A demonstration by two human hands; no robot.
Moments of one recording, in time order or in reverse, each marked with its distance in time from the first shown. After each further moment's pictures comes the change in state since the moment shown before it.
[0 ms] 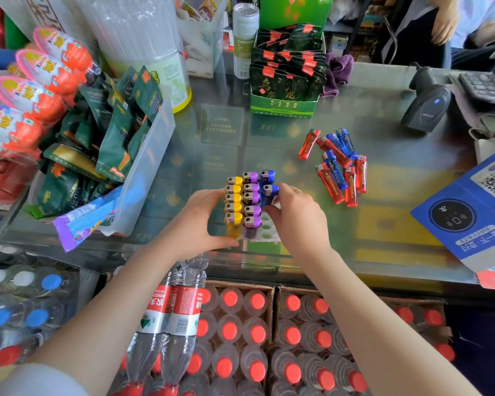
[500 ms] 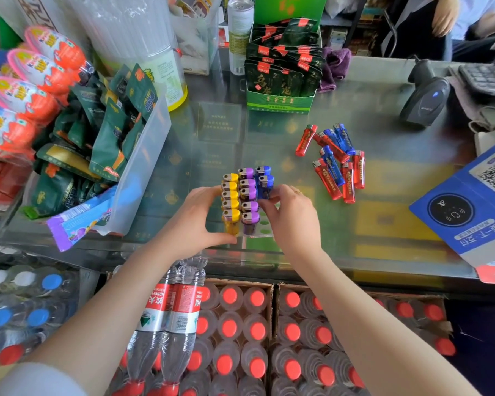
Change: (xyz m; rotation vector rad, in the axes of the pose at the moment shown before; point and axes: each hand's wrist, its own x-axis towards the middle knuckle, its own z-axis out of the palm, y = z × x) left_hand 0.001 0.000 0.005 0.006 0.025 0.009; right_hand -0.003 0.006 0.018 0.181 0.137 0.079
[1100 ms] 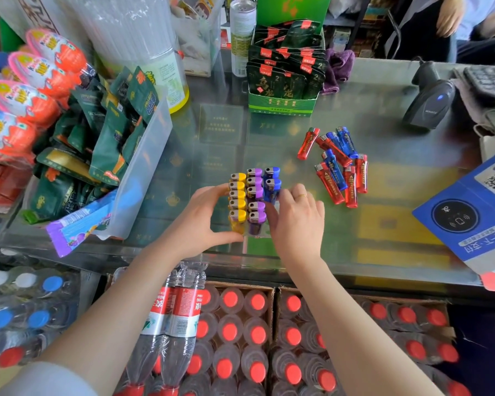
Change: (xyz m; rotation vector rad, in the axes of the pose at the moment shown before) left_hand 0.009 0.001 0.002 -0.007 0.003 0.012; right_hand -0.001 0.004 0.008 -0.305 0.156 -0.071
